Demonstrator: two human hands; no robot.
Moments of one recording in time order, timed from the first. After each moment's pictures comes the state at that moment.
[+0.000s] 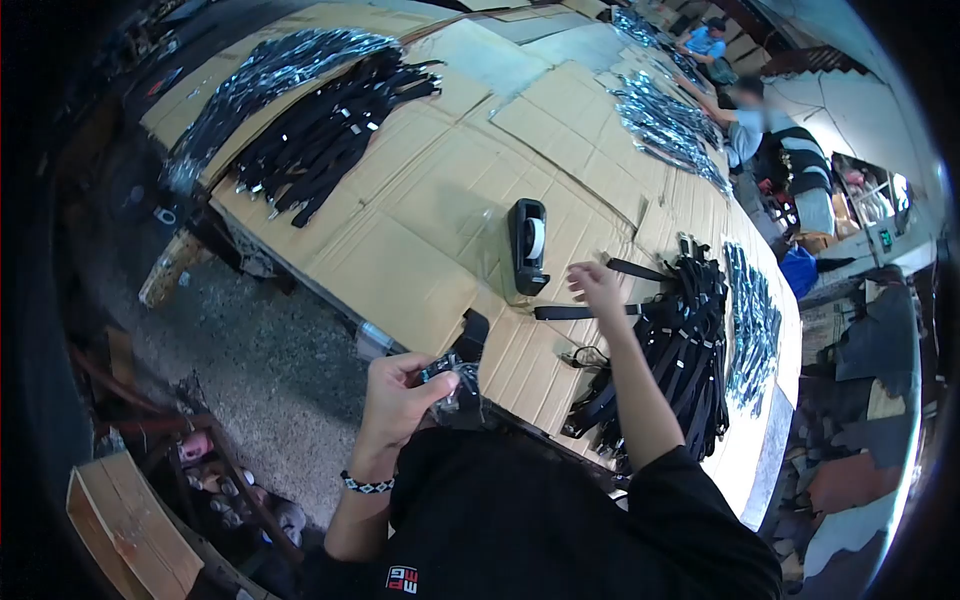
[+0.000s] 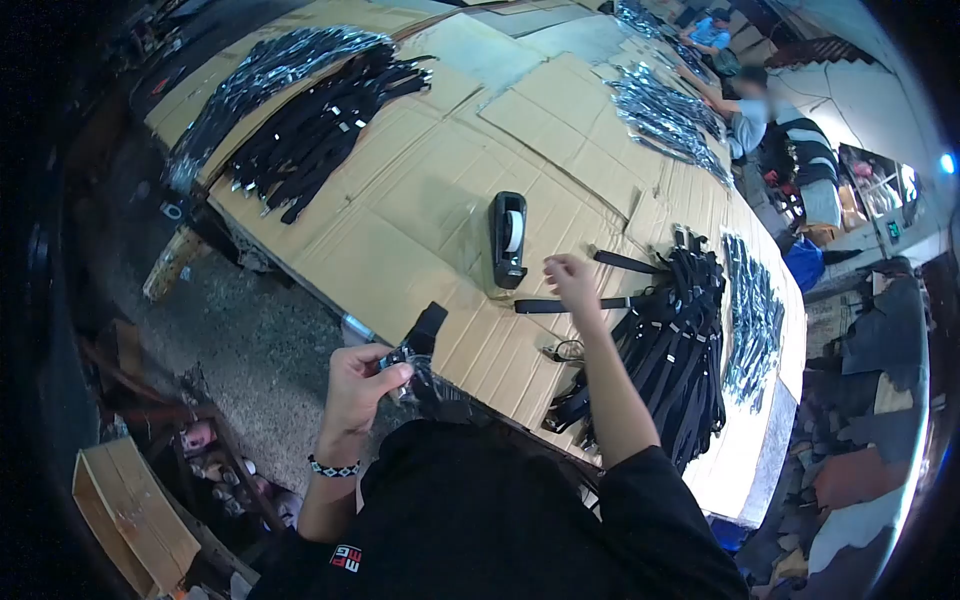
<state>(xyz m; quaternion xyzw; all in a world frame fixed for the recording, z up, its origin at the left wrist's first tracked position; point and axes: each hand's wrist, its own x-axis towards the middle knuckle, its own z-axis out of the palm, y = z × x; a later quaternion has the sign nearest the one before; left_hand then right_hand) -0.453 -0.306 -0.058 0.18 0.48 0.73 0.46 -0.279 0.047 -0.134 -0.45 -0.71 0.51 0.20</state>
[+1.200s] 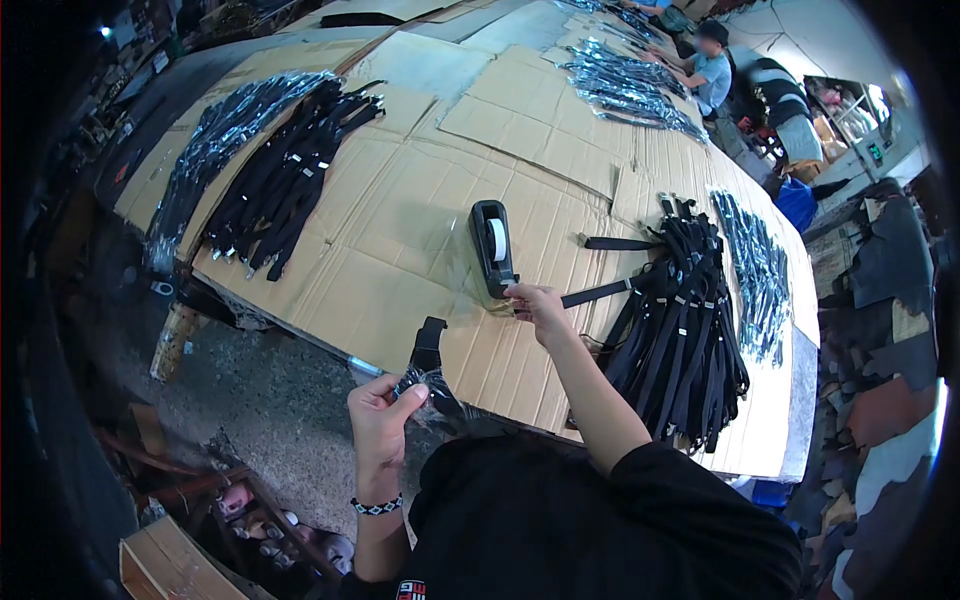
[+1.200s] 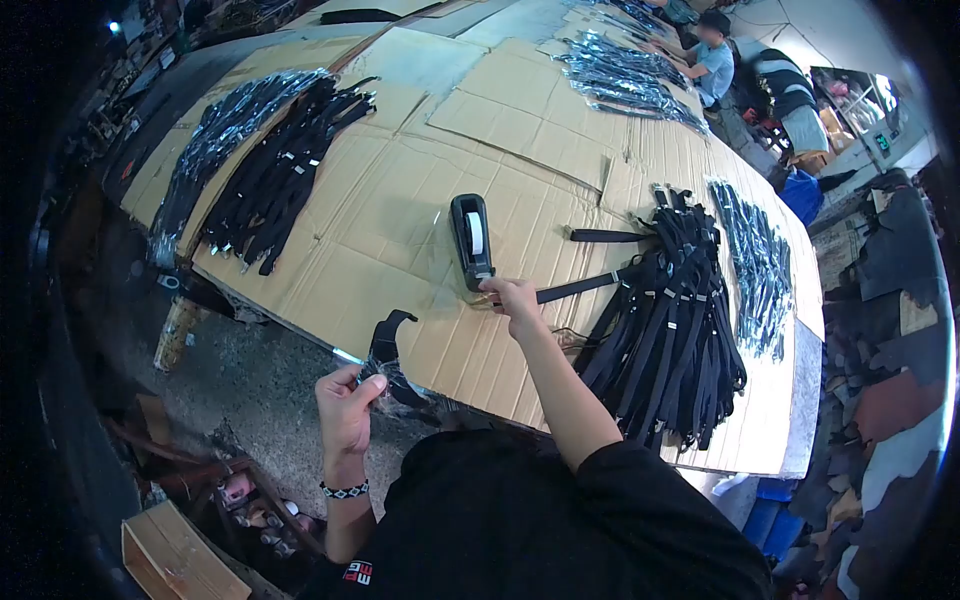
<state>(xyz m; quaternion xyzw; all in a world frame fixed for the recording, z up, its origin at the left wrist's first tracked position) -0.445 -0.286 -0.061 0.14 0.53 0.73 0.42 -0.303 0.007 -0.185 -0.53 -0.45 0.68 0.22</state>
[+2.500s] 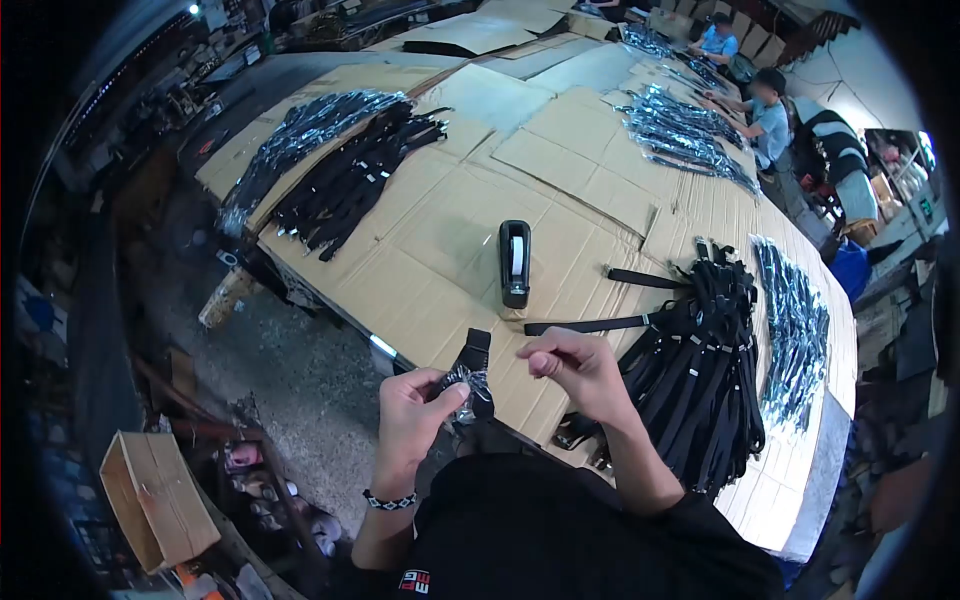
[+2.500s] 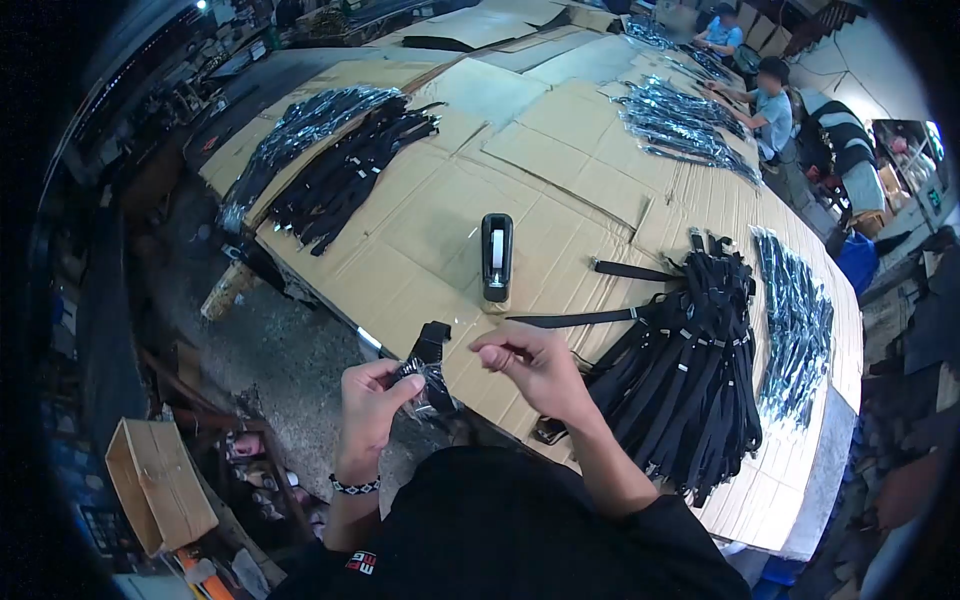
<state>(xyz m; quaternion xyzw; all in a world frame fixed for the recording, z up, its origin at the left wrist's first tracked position) -0.338 -0.276 -0.001 0.21 0.60 0.69 0.35 -0.190 -0.081 0.022 -0.13 -0.72 0.65 0.20</state>
